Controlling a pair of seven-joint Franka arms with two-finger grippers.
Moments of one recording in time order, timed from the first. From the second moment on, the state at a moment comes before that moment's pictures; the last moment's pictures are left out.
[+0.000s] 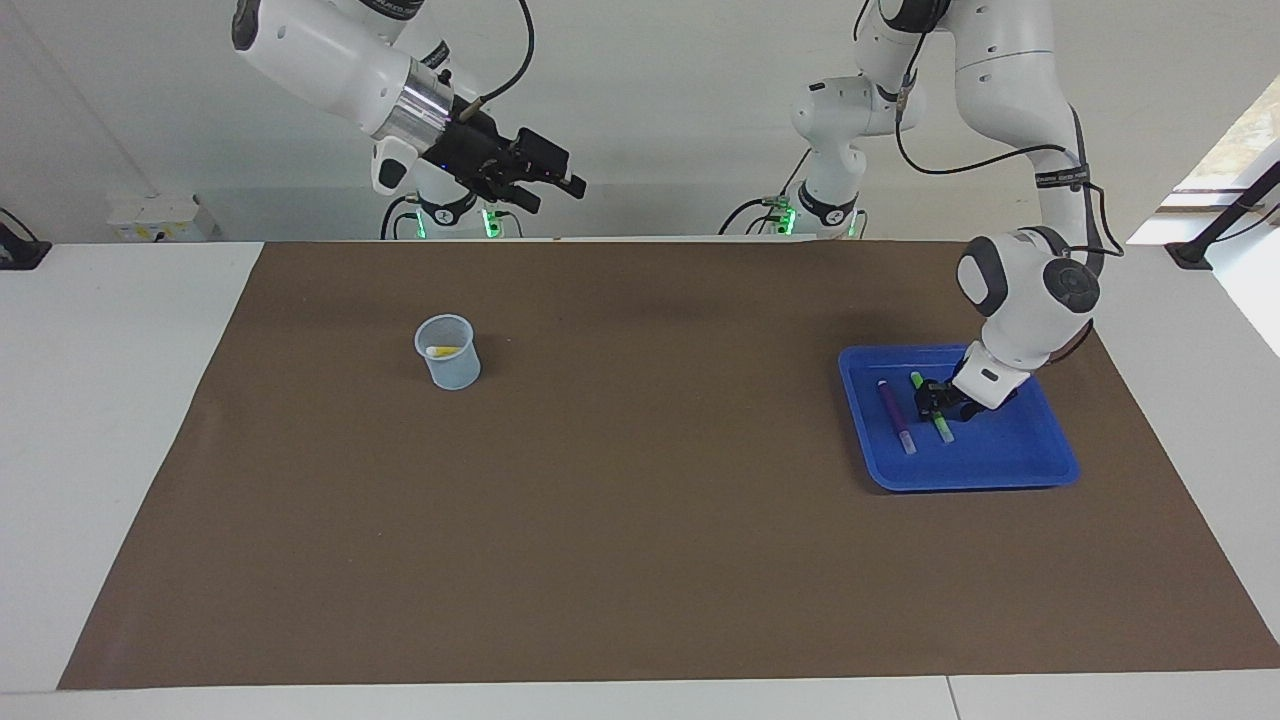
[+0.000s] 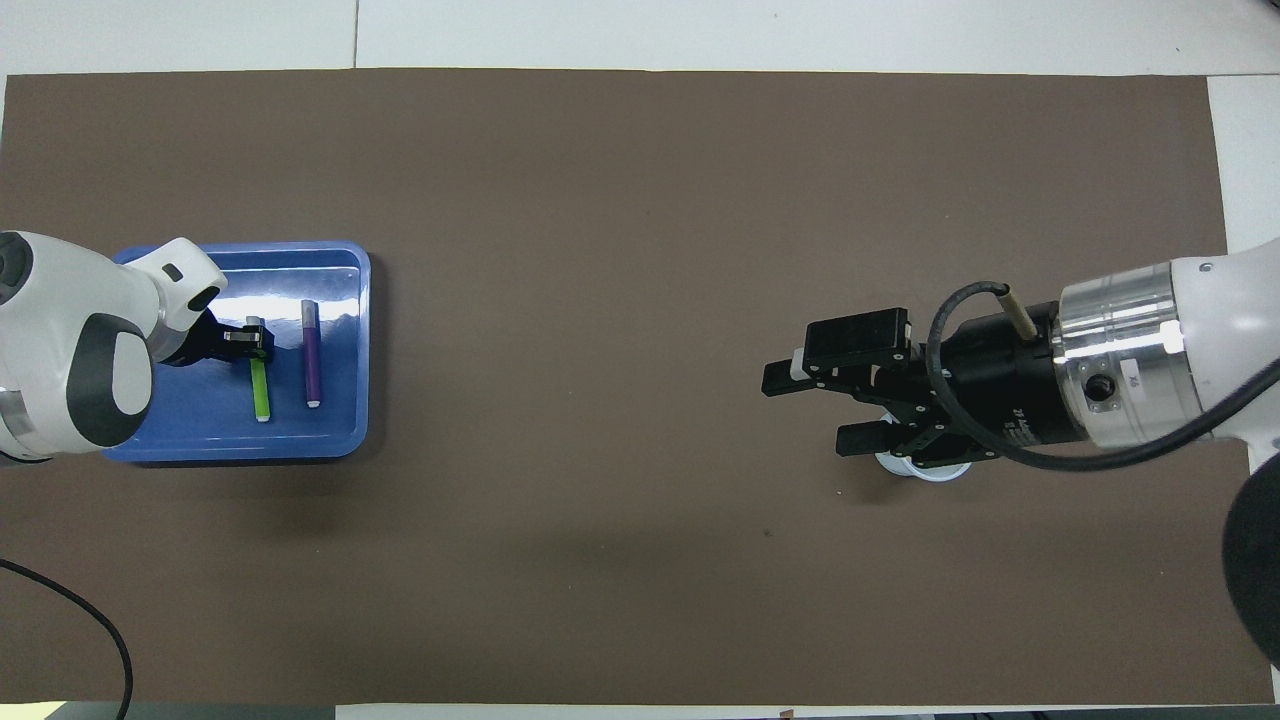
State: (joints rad) left arm 0.04 0.24 0.00 -2.11 -0.02 2.31 0.13; right arm 0.14 -0.19 0.06 -1.89 0.82 1.71 0.50
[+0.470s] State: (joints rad) left arm 0.04 0.25 0.00 -2.09 -0.02 2.31 0.13; right arm 0.14 -0.19 0.06 -1.89 0.82 1.71 0.50
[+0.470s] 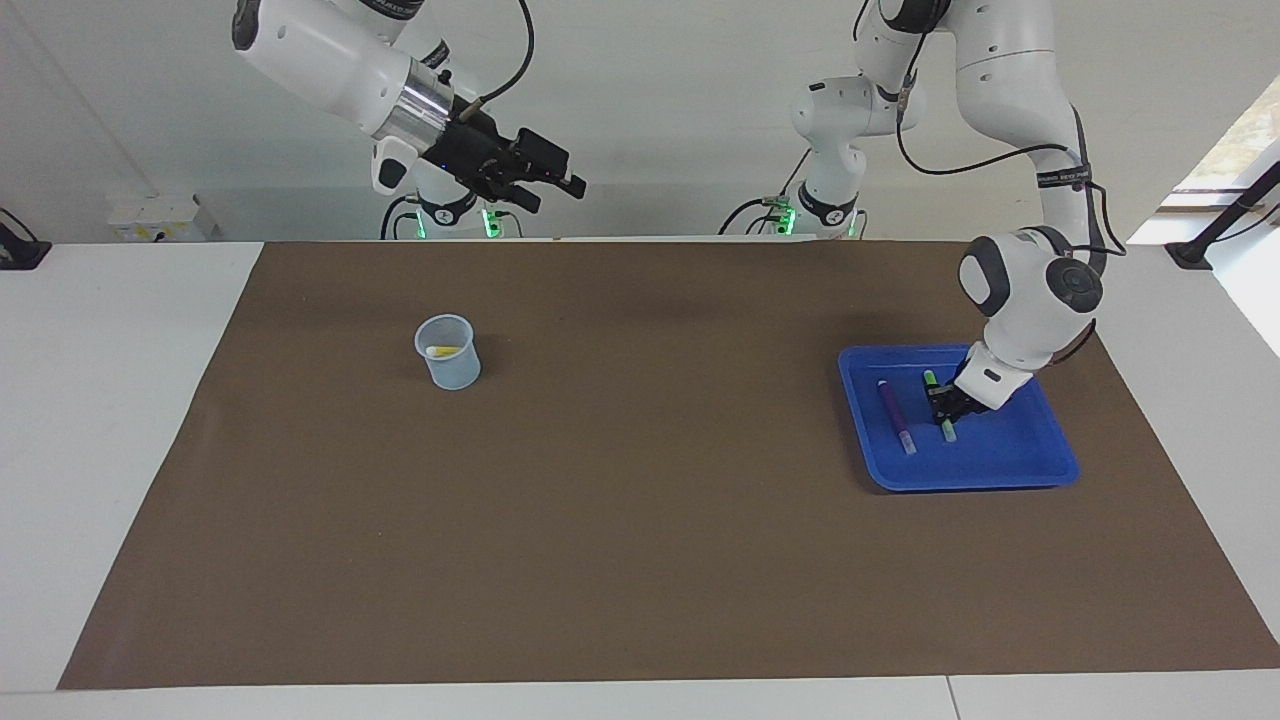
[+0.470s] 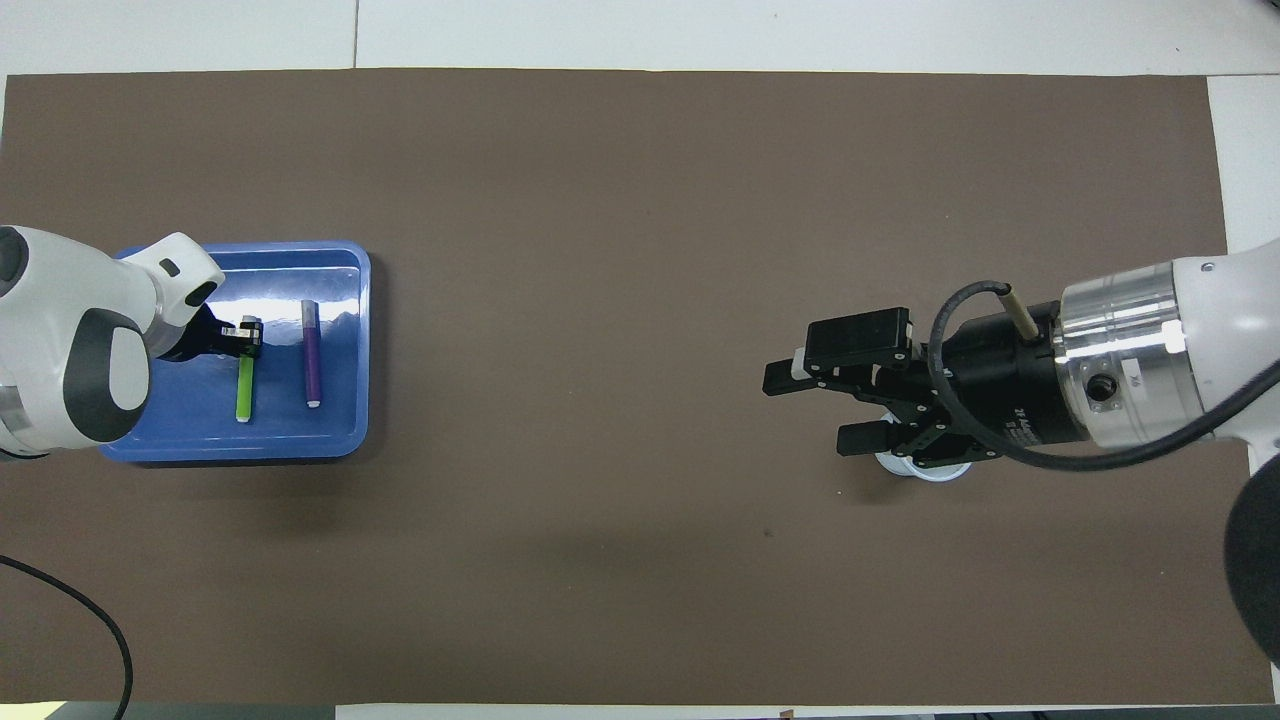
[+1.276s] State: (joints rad) left arm 0.02 0.24 -0.01 -1.75 -0.15 1.81 -0.09; right arm 0.16 -0.19 0.09 -1.89 0.82 1.77 0.51
